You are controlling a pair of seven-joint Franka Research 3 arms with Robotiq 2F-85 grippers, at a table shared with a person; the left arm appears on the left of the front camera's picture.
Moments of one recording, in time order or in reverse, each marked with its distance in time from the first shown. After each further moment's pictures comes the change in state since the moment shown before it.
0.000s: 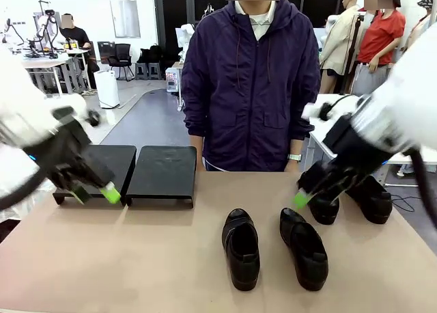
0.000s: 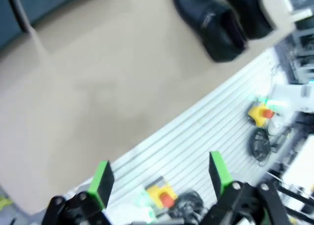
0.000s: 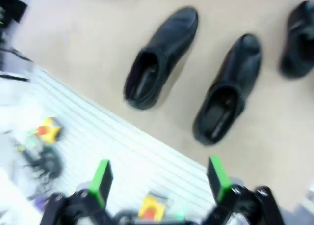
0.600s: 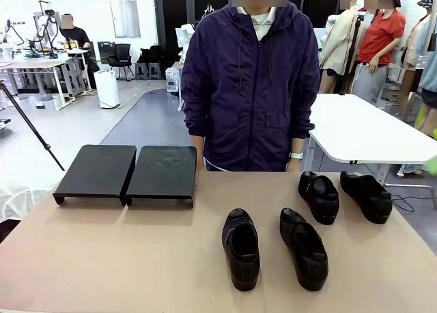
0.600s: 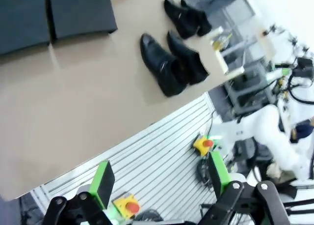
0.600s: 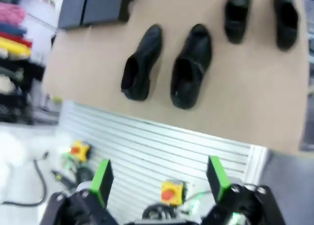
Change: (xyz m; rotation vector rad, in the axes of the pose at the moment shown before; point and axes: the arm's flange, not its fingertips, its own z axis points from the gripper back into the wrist) left arm -0.133 0.081 0.136 -0.283 -0.394 0.161; right arm -0.122 -0.079 0.144 0.053 -0.235 -0.313
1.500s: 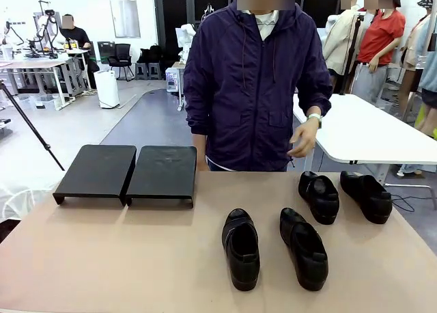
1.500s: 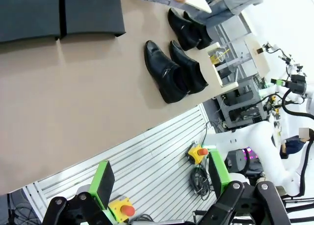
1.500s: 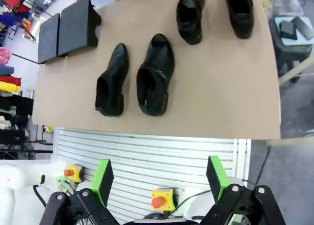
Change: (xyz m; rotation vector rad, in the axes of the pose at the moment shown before) left arm -0.014 0.026 0.007 -0.019 -0.038 0.072; right arm -0.013 -0.043 0.016 -0.072 -0.076 -0.116
